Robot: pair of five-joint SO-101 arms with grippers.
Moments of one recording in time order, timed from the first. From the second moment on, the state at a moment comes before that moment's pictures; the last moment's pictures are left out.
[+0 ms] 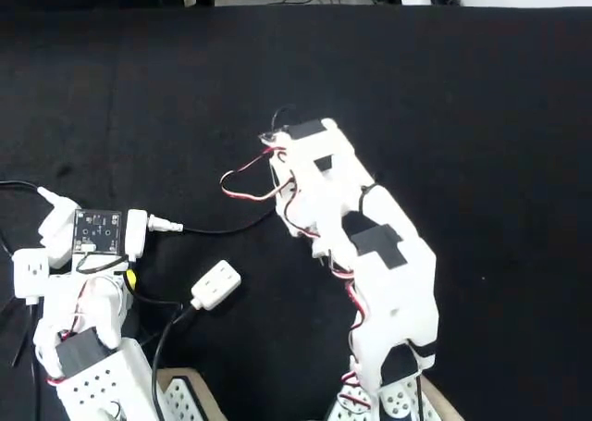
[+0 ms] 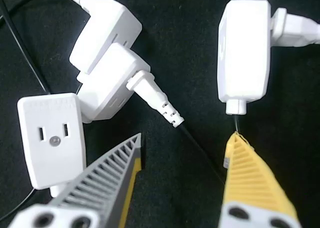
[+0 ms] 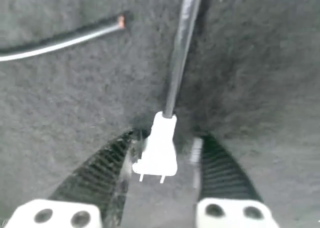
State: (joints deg) left arm -35.0 -103.6 96.7 64.8 -33.0; right arm -21.6 30.1 2.0 84.0 4.8
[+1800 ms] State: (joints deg) left arm -35.0 -103.6 96.7 64.8 -33.0; right arm -24.9 30.7 -1.8 87.8 11.0
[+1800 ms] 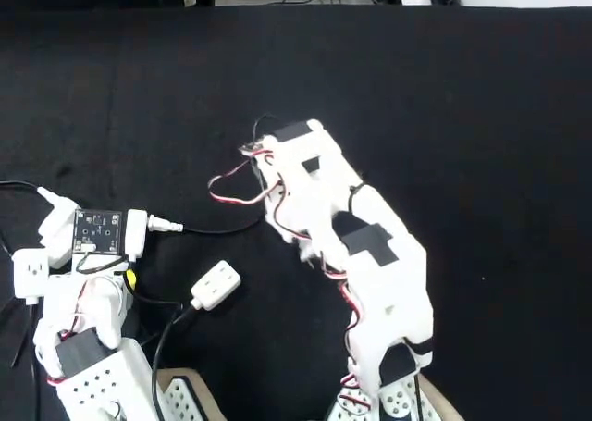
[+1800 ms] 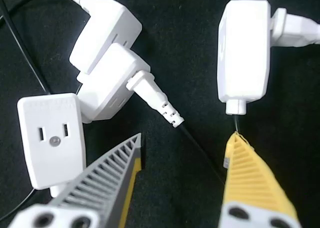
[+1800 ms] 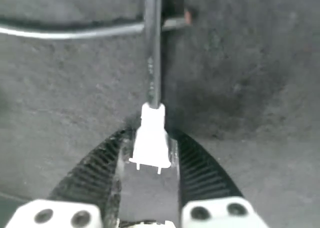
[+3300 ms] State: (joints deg) left arm -35.0 -103.6 96.7 64.8 -33.0; right arm -26.6 18.9 16.4 70.4 17.6
